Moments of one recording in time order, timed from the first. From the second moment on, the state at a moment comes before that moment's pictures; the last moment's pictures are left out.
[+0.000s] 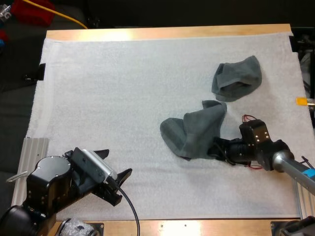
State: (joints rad) left arm -0.37 0.52 -0.88 1.12 0.33 -1.68; right arm 0.38 1.46 -0.52 0.23 -0.53 -1.01
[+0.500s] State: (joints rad) left arm -0.37 0.52 -0.88 1.12 0.33 -1.68; right arm 0.39 1.41 -0.52 0.28 -0.49 -1.04
